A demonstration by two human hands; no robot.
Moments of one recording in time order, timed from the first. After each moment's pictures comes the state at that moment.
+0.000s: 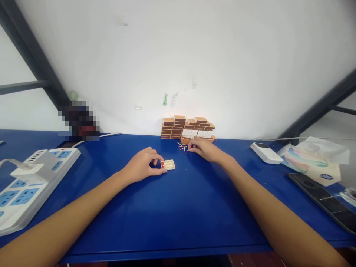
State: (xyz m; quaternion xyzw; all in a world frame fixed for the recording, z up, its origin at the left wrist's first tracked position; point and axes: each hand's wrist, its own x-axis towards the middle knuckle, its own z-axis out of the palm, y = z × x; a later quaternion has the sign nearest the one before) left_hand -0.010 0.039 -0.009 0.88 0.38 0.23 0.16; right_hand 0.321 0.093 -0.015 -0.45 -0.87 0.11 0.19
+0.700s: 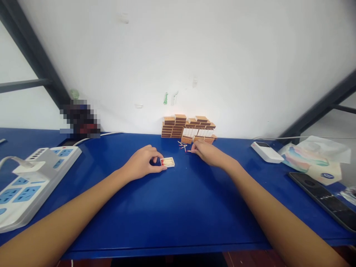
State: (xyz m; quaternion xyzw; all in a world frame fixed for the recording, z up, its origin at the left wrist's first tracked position) left_hand -0.010 0.039 -0.005 0.88 0.39 0.23 0.15; right_hand 0.306 0.064 -0.003 -0.53 -0.83 0.08 0.13
